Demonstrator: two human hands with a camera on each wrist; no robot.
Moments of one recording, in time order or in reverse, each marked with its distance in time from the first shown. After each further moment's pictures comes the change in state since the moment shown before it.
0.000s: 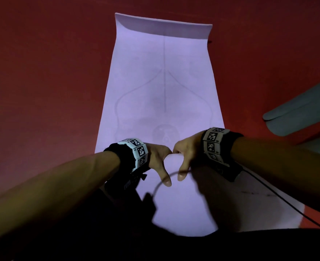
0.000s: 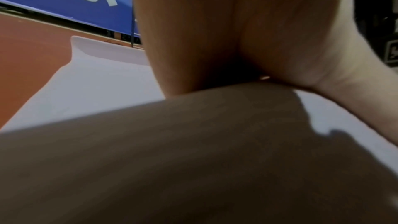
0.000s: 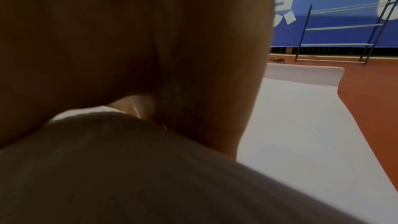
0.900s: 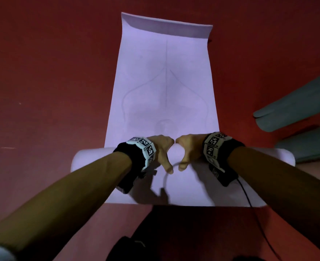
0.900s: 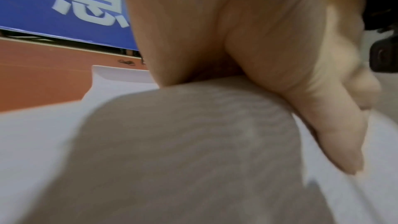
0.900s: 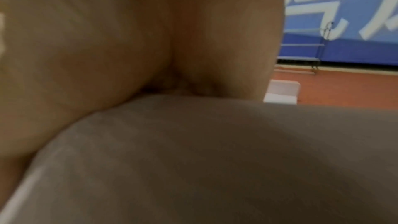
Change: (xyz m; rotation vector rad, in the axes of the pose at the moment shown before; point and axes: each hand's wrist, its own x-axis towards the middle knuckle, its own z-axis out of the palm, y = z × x) left_hand -0.073 0.064 0.006 0.177 0.194 -0.080; right_hand -0.069 -0.033 0.020 -0.037 0.220 0.043
